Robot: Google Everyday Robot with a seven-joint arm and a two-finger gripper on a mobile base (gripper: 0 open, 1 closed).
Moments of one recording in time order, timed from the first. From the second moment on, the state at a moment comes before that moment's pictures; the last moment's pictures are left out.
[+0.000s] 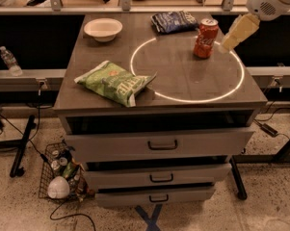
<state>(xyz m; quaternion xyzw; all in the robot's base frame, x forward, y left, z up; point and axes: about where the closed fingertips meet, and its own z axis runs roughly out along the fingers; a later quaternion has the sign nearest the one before) 0.676 -0.252 0.983 -0.50 0.79 -0.05 0.35</state>
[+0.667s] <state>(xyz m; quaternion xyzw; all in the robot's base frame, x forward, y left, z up) 0.698 -0.258 0.966 -0.45 0.81 -0.02 0.38</state>
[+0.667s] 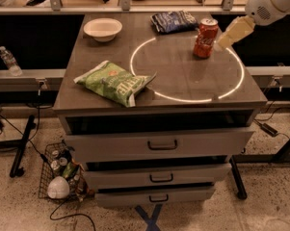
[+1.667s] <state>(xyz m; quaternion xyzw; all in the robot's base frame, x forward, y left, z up) 0.790 -0.237 0.898 -0.36 0.82 0.11 0.44</state>
